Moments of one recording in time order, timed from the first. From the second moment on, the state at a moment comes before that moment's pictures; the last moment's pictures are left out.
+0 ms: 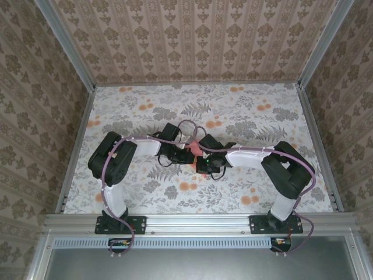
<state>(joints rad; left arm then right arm) -0.62 1.89 0.96 -0.19 0.69 -0.38 0.73 1.74 0.92 -0.33 -0.25 0.77</state>
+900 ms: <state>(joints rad) -0.63 1.89 0.96 -0.20 0.70 -0.38 0.73 1.61 0.79 -0.40 -0.27 0.79</state>
